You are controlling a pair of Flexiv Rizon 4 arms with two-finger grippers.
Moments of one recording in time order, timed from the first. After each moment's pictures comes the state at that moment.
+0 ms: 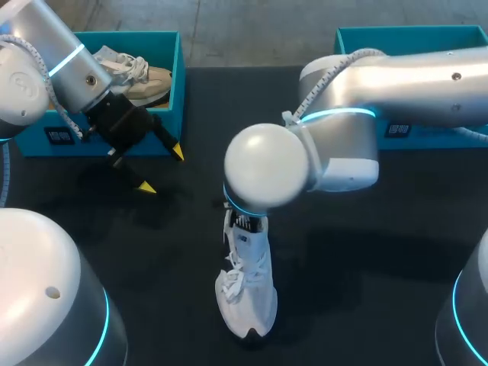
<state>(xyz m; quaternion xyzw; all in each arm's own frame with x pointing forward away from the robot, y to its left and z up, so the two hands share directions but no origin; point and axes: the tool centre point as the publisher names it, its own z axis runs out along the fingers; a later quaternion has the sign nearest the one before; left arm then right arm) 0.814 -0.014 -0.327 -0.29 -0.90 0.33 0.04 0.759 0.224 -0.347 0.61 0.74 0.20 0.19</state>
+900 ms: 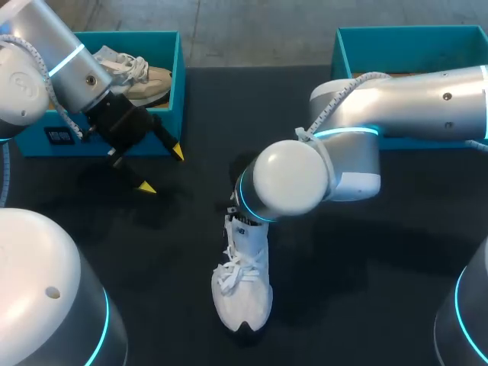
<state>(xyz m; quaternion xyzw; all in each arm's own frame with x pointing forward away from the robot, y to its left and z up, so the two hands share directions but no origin) 0.814 -0.014 -0.327 -0.29 -0.90 0.33 0.04 0.783 0.233 -0.397 0.61 0.74 0.24 0.15</state>
